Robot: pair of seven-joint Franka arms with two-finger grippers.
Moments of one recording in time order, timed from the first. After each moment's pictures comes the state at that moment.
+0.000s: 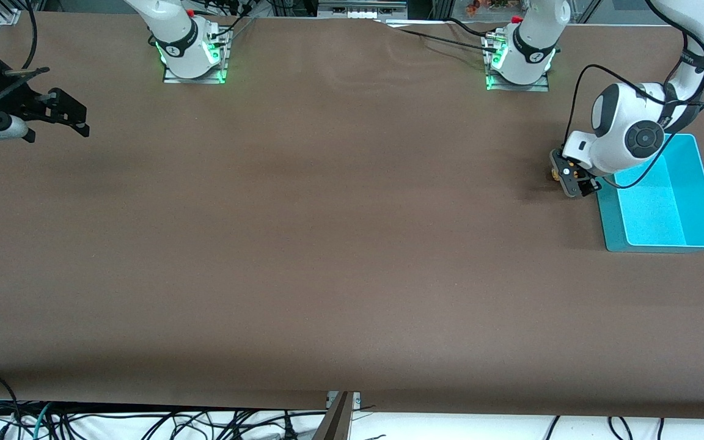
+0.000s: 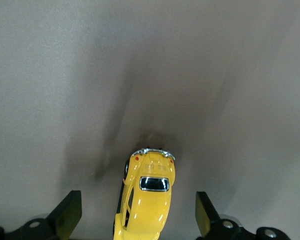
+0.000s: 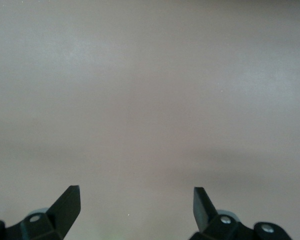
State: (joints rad) left arm 0.25 0.17 -0.10 -2.51 0.27 2.41 1.14; right arm -0.02 -0.10 0.06 -1.75 0.00 1.64 -0.10
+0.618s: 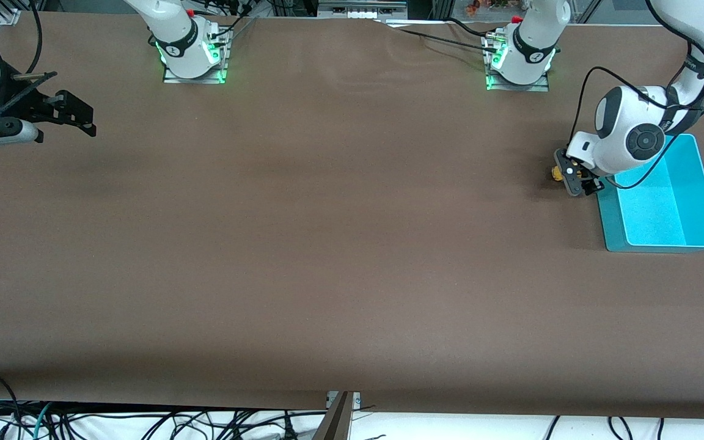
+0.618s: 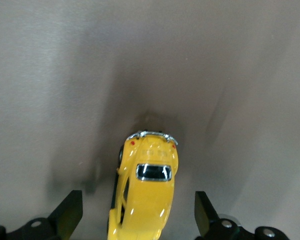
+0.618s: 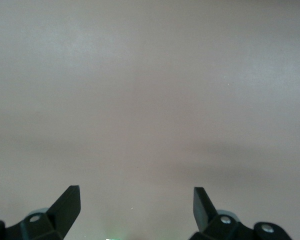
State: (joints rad) left arm 0.30 0.21 -0.10 -2.53 0.32 2.47 1.15; right arm -0.01 -0.09 0.06 -1.75 0.01 1.62 -0.09
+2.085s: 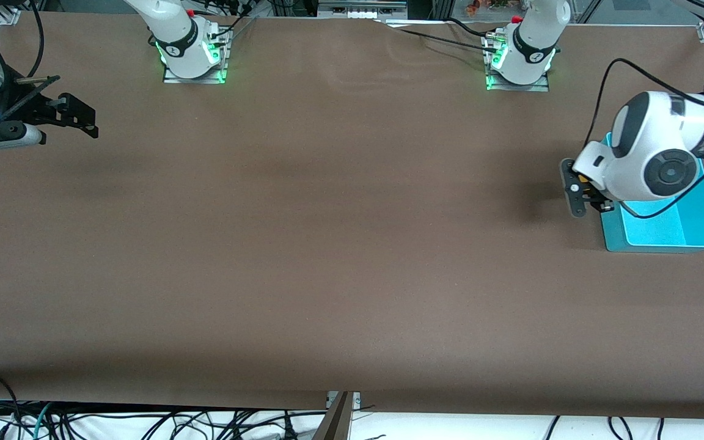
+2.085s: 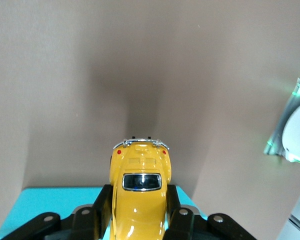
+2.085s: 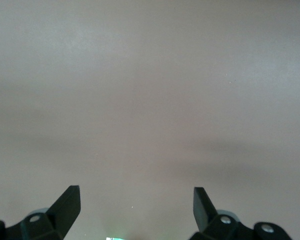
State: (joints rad) left arm 0.31 0.22 -0.34 -1.95 0.27 1.75 1.23; right arm -0.01 -0.09 0.06 -1.75 0.01 1.62 -0.09
